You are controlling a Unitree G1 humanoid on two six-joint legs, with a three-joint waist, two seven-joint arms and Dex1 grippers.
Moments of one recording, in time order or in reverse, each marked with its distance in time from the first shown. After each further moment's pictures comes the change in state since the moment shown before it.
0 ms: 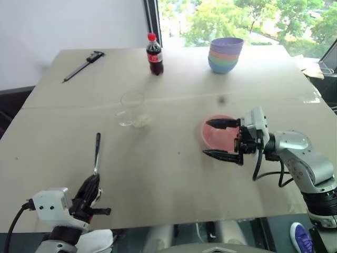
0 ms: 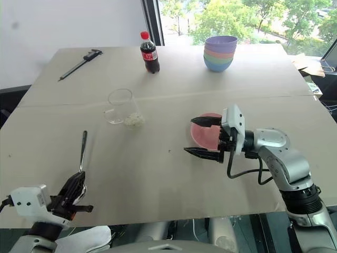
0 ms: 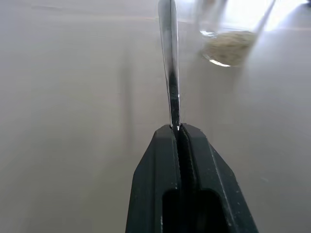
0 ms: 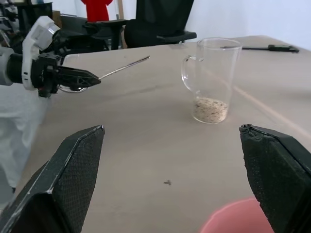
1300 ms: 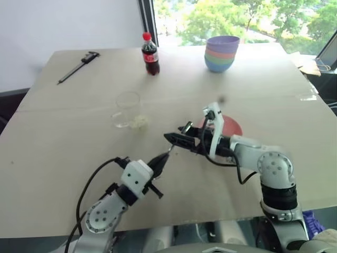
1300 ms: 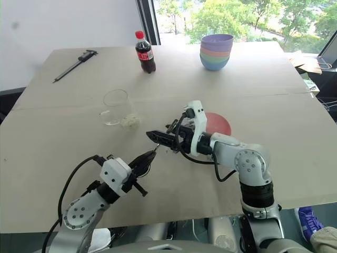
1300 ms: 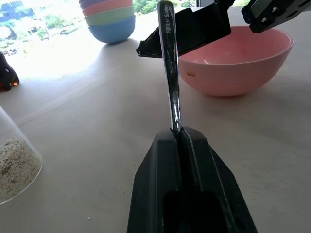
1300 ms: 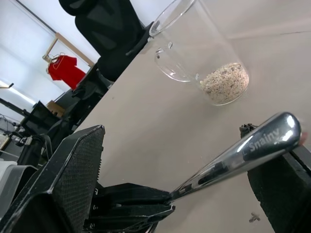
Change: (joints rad) left arm -0.375 0.249 -0.519 0.169 0.406 -0.235 -0.062; right arm -0.116 0.480 -0.057 -0.045 0.382 0.712 -0.831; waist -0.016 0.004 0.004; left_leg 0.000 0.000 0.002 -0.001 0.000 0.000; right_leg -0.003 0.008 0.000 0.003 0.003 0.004
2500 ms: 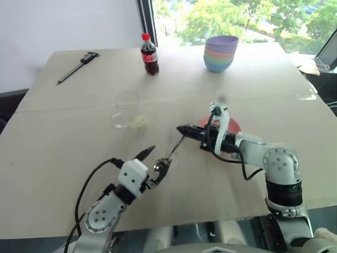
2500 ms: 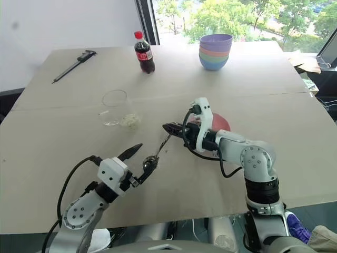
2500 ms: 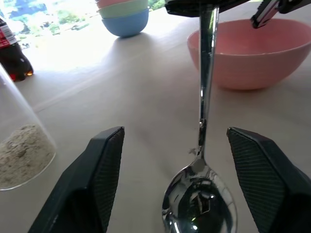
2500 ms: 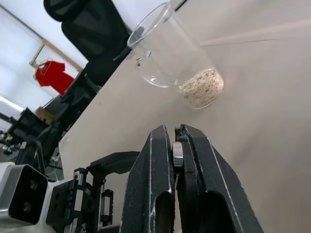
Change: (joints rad) left arm 0.014 -0.025 0.050 0.038 0.013 -0.023 0.111; right arm -0.039 -0.046 -0.067 0.049 0.058 0.013 -0.058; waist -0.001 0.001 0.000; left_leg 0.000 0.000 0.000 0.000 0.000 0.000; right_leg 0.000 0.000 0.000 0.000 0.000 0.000
